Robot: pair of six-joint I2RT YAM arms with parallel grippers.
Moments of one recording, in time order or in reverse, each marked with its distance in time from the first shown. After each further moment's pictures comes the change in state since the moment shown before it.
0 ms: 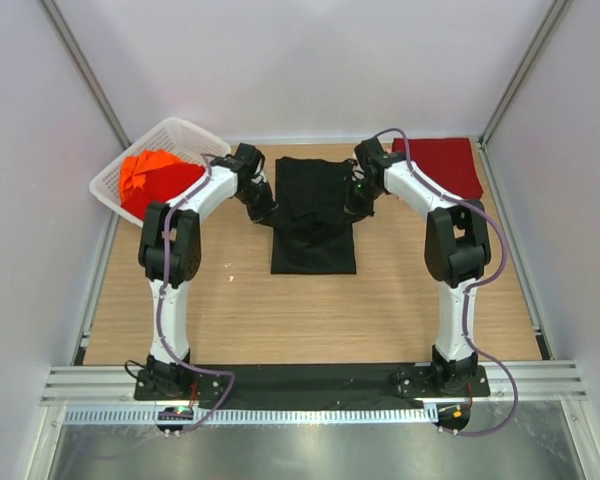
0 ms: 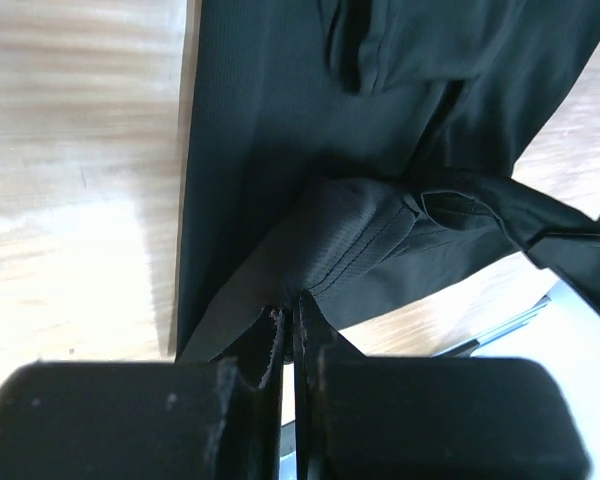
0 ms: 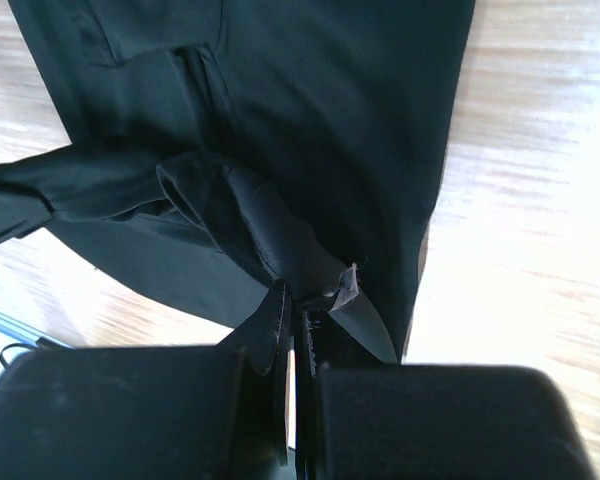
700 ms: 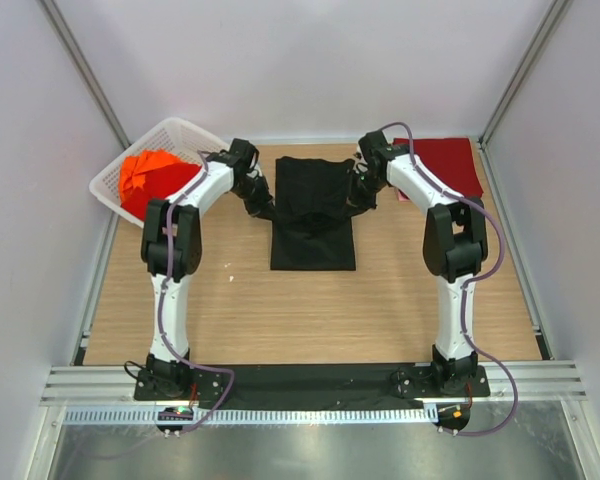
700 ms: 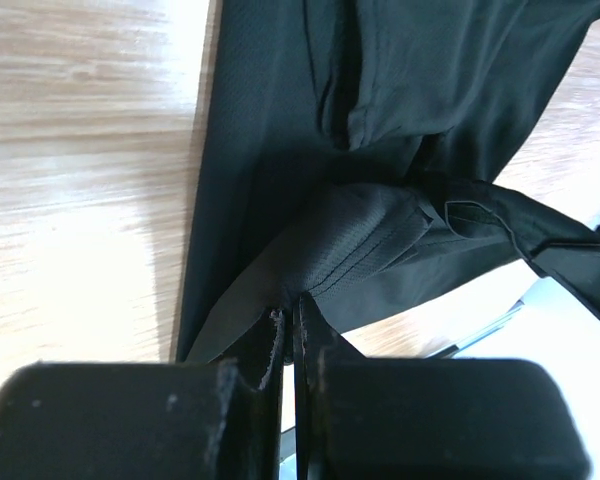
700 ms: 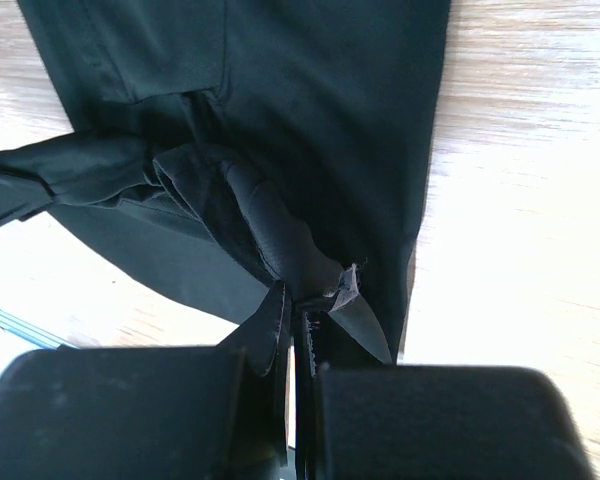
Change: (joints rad) left arm 0.046 0.076 0.095 -0.002 0.048 0.010; right arm -0.031 0.061 0.117 -0.051 -0.019 0.001
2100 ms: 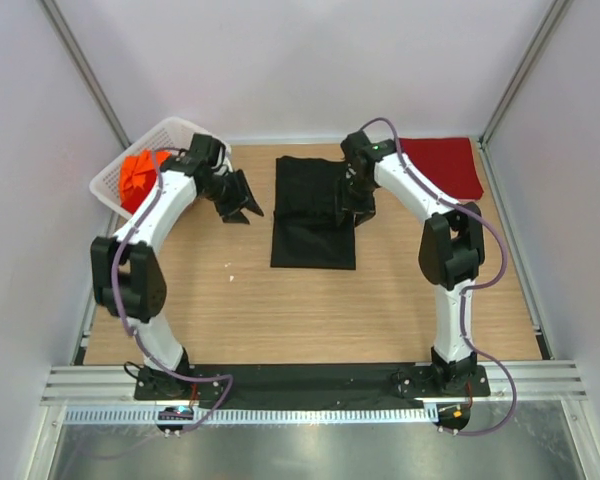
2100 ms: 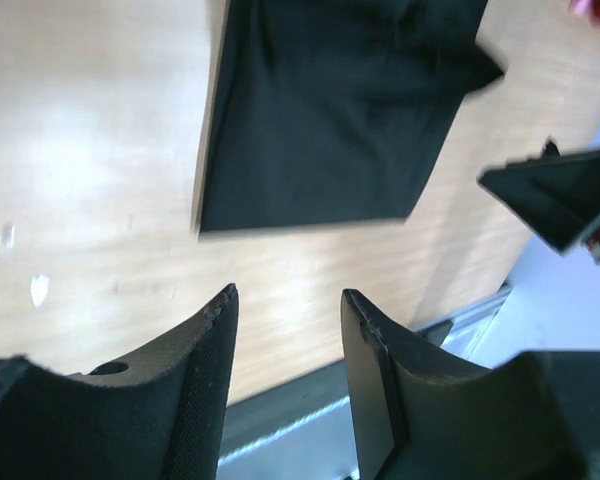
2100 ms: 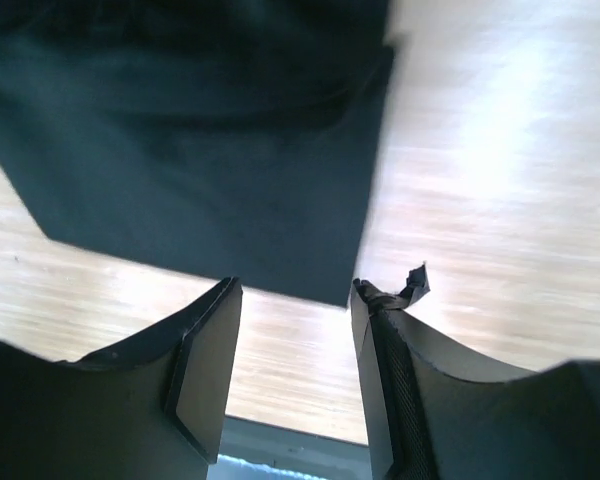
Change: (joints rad) left arm 0.072 -0.330 -0.155 -0.060 -0.035 0.028; right arm 0.068 -0.013 0.110 -0.208 0.214 -0.076
